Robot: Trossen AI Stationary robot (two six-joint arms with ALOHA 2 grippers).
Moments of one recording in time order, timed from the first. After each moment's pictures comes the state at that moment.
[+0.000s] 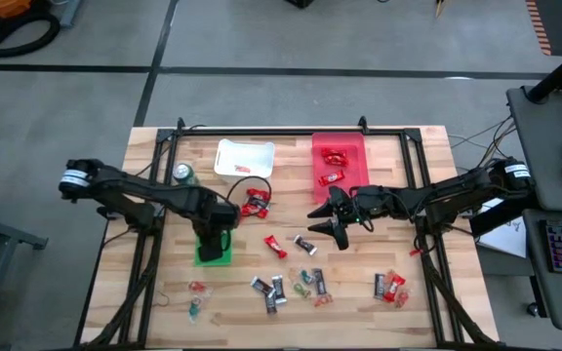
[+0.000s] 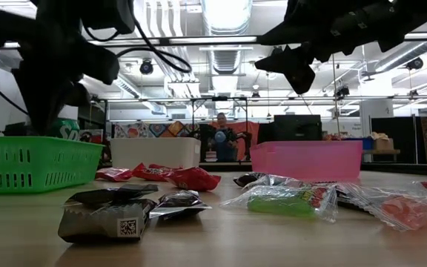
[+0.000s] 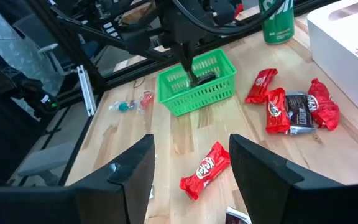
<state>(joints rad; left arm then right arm) -0.12 1.40 0.91 -1.00 0.15 -0.38 0.06 1.30 0.58 0.45 -0.08 0.40</state>
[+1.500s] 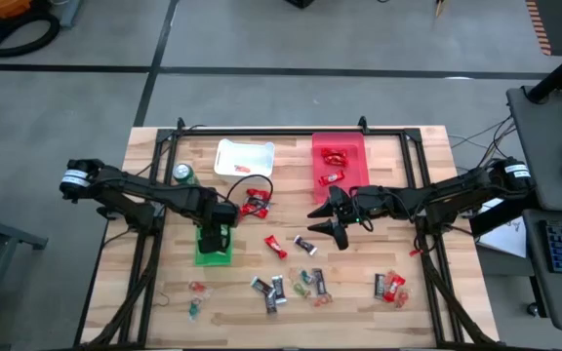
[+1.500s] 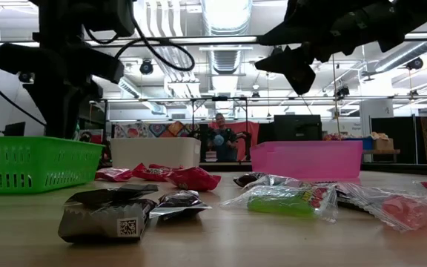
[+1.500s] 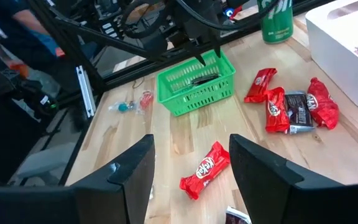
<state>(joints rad) -0.12 1.40 0.92 -1.03 -0.10 -0.27 0.06 1.30 0.58 0.45 -0.07 0.42</state>
